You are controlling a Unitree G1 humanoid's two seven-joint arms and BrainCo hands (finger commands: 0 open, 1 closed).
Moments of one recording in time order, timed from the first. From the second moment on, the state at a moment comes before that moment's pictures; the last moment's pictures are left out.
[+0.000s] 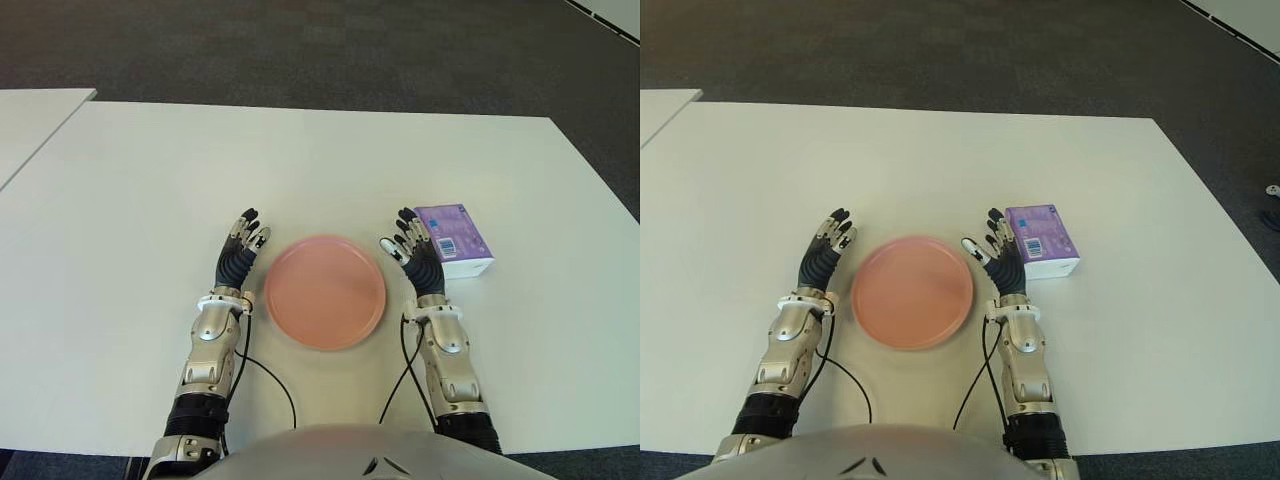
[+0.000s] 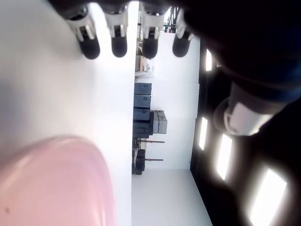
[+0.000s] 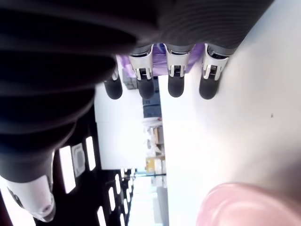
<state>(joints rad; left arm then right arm) 0.05 0.02 0.06 0.22 -0.07 -0.22 -0.07 0.08 -0.02 0.02 0.03 -0.03 -0.21 0.03</state>
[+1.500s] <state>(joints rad) 0.00 0.02 0.06 0.29 -0.04 -0.24 -0.07 -0.25 -0.72 -0.18 -0.13 -0.27 -0.21 0.27</state>
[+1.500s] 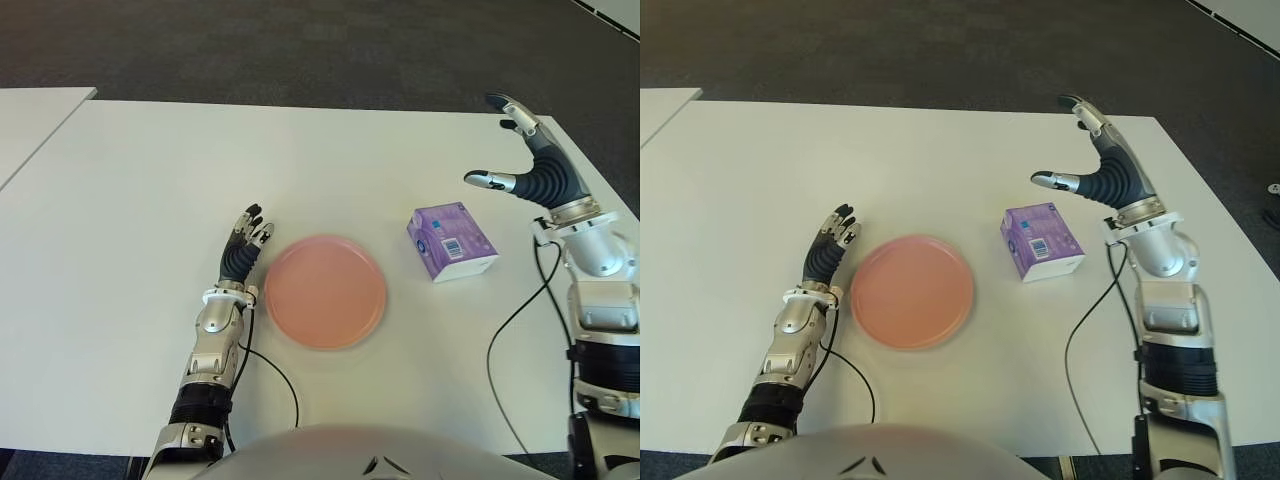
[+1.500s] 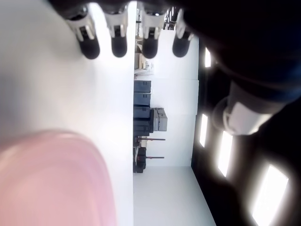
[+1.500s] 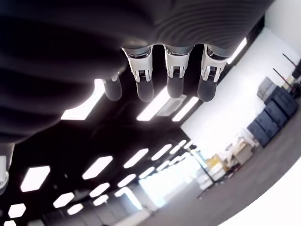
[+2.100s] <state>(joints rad) -0.01 0.02 0.06 0.29 -0.05 -0.24 -0.07 -0.24 -0.85 -0.10 -0.03 -0.36 -0.26 0.38</state>
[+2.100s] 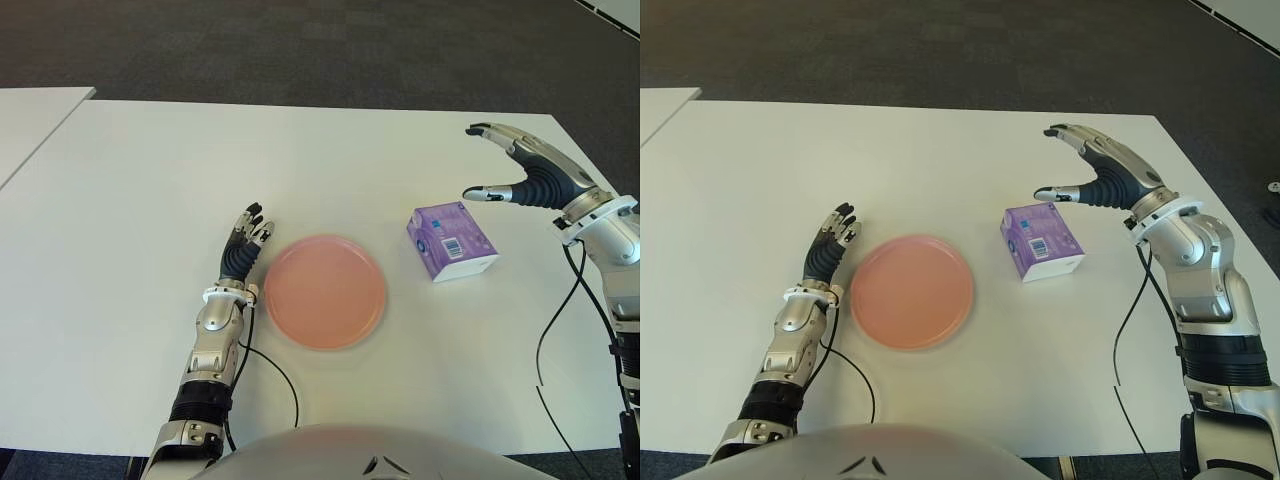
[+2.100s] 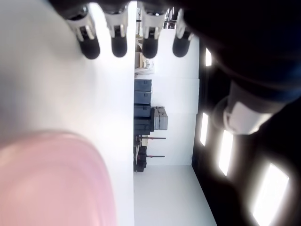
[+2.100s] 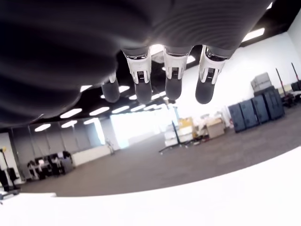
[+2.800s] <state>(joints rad) -0.02 0.03 0.06 0.29 -0.07 -0.21 -0.07 -0.28 -0.96 0.10 0.29 -0.55 -0.57 0.34</state>
